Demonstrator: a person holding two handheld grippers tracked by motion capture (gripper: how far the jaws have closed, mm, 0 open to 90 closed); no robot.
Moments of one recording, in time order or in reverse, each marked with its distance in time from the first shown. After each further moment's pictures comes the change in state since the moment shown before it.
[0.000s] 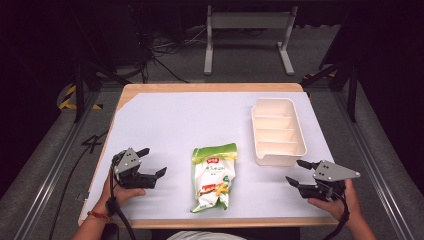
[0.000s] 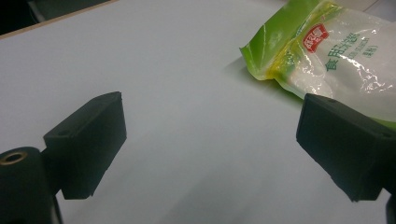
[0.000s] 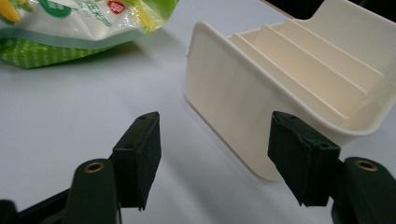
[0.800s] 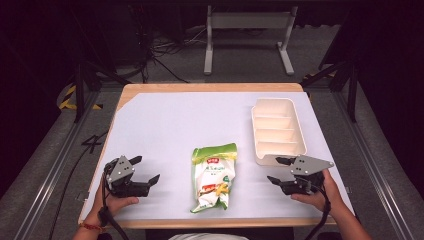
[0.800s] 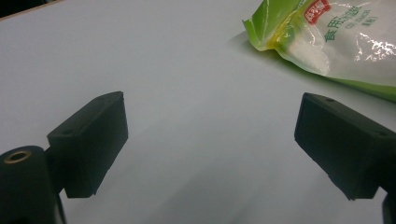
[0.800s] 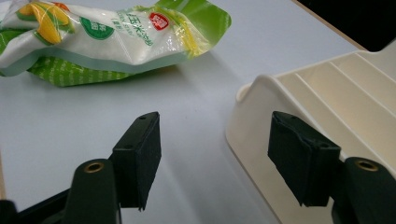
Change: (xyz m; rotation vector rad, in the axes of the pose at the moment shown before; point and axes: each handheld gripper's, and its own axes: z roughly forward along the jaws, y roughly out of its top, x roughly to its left) left arm -0.006 -0.015 -0.024 0.047 0.034 -0.028; right arm 0.014 0.034 0.037 0.023 0.130 -0.090
